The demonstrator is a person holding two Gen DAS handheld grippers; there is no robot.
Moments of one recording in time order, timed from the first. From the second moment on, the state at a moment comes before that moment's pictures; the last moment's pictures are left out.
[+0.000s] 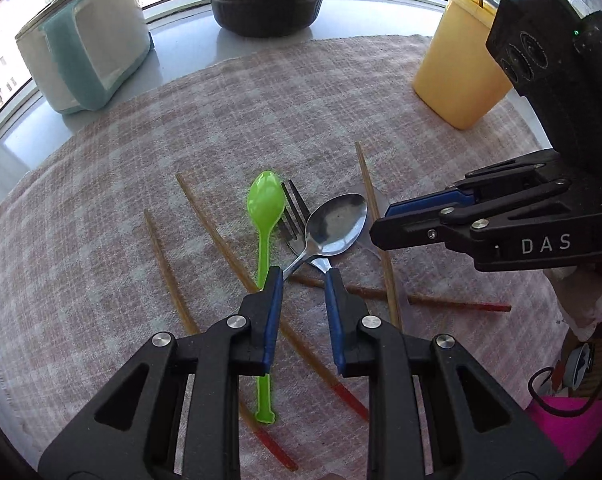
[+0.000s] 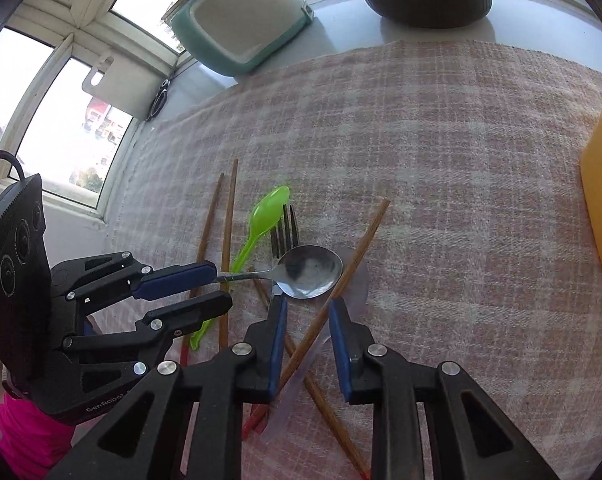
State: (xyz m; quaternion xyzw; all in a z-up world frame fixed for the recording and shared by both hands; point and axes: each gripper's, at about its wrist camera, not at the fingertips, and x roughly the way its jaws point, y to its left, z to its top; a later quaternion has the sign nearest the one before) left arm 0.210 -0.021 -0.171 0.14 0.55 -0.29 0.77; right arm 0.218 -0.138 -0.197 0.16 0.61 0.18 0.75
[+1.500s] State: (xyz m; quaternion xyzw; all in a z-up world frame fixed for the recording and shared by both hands) left arm 0.223 -0.032 -0.190 0.19 0.56 -0.28 0.76; right arm 0.229 -0.139 -0.211 0.15 0.63 0.14 0.75
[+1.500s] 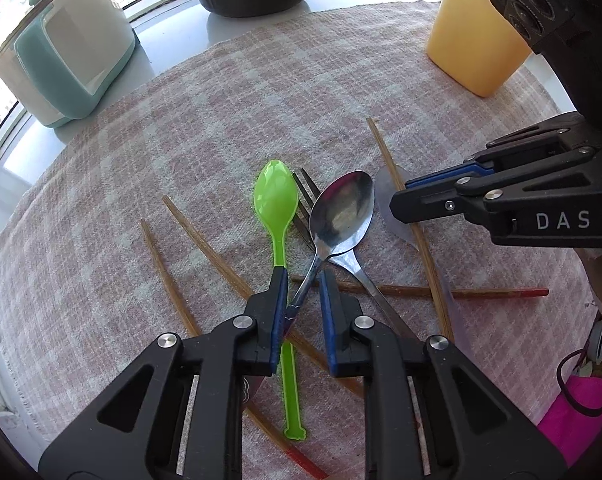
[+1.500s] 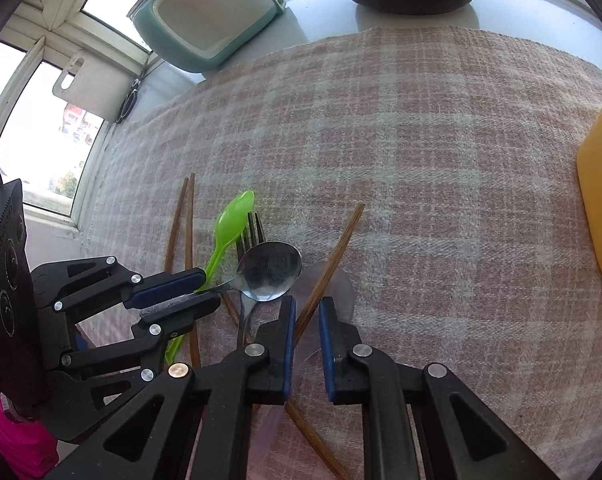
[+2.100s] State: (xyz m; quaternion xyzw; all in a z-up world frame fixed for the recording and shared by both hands) left arm 0.228 -0.064 -0.196 0.24 0.56 -0.30 0.73; right arm 0.211 -0.164 -0.204 0.16 0.62 0.14 0.76
